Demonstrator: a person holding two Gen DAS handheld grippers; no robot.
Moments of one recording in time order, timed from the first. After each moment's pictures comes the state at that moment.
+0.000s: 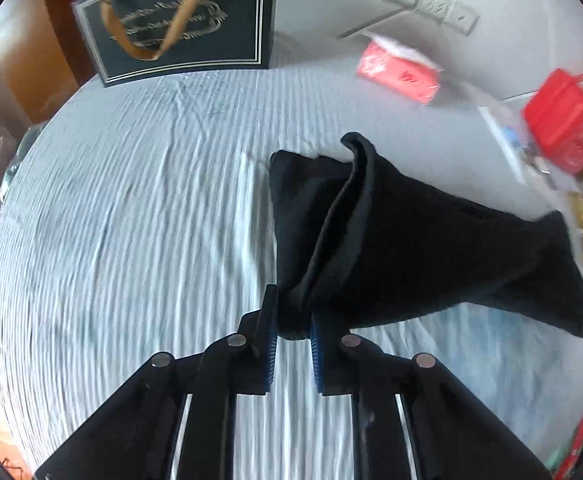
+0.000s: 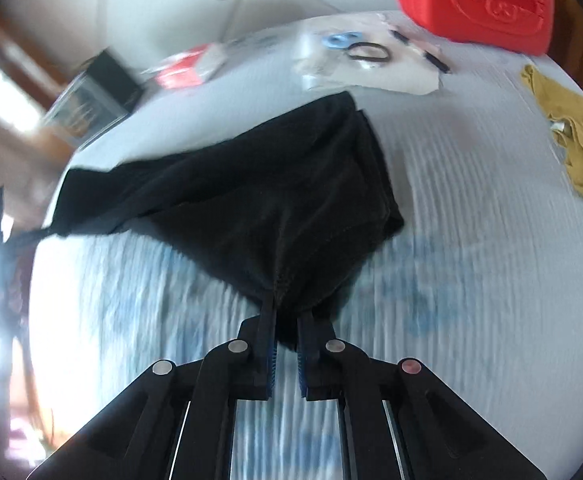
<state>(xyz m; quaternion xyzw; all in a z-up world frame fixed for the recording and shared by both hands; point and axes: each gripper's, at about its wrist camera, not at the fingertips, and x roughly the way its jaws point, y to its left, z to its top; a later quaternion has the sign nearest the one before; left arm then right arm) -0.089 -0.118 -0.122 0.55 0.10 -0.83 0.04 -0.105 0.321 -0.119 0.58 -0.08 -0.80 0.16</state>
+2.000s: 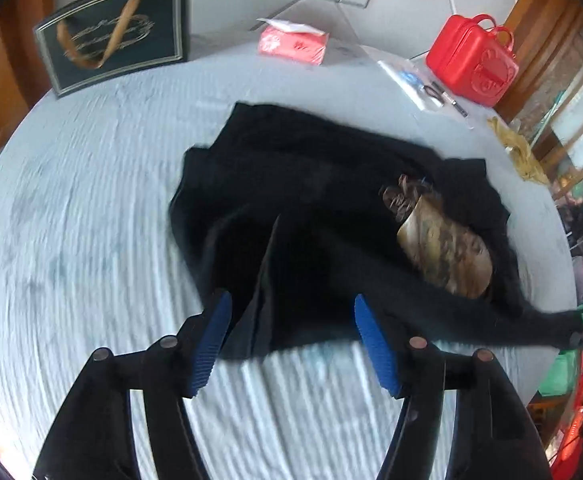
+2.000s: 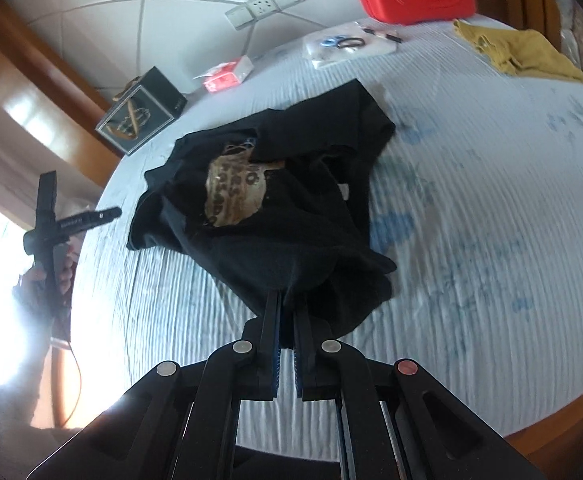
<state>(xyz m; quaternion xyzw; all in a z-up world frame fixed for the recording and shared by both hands) -0.019 -0.068 -0.117 0.53 0.05 -0.84 -0.09 0.107 0.318 -0.109 0.51 -0.17 -0.83 0.14</state>
